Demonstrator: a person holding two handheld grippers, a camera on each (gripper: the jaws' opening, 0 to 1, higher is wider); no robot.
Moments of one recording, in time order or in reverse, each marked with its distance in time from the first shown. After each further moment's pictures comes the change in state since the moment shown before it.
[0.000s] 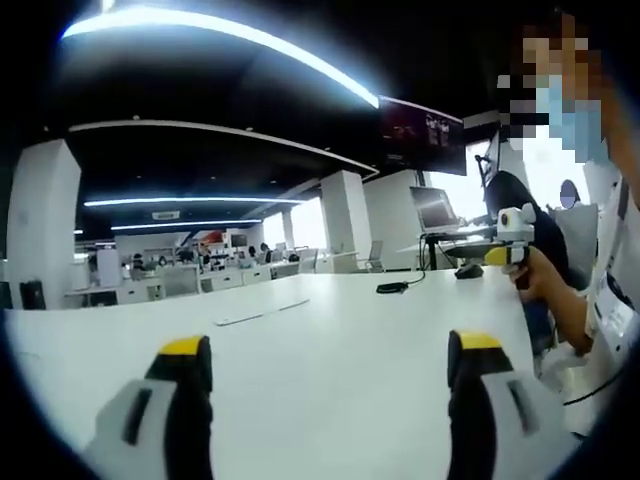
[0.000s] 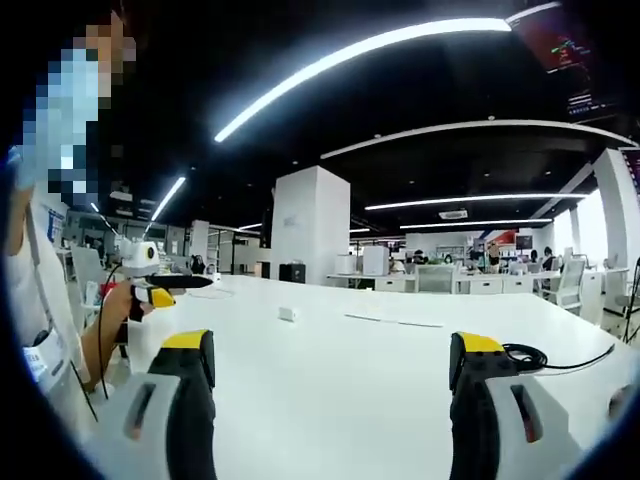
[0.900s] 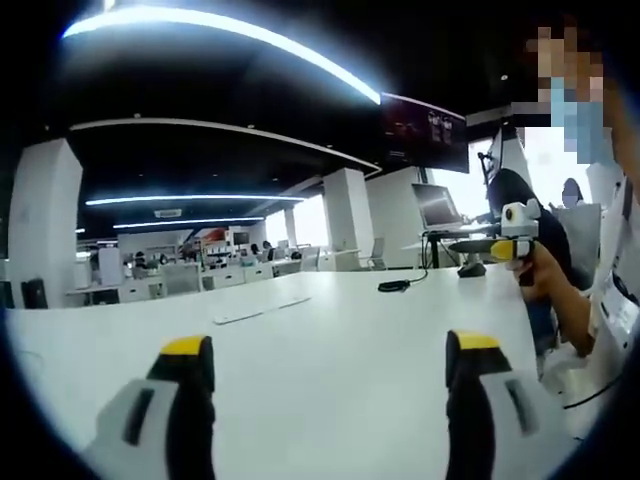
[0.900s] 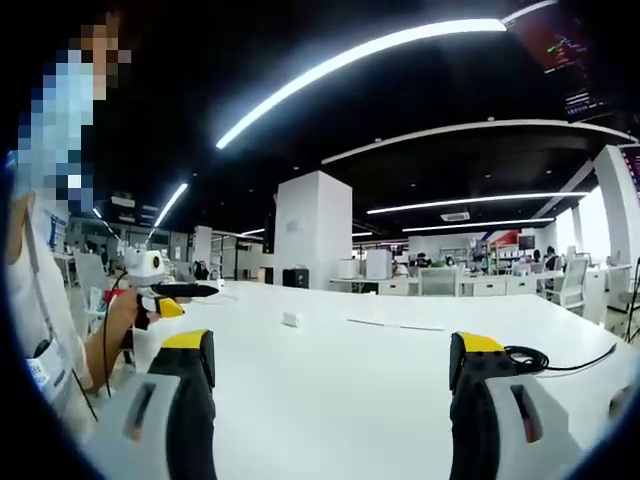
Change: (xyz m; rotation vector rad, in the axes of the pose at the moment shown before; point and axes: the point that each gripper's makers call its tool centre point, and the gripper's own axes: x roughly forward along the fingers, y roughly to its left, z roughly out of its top) left arm 0.008 -0.003 0.002 0.006 0.008 0.009; right arm -0.005 0.000 0.009 0.014 -0.024 0.013
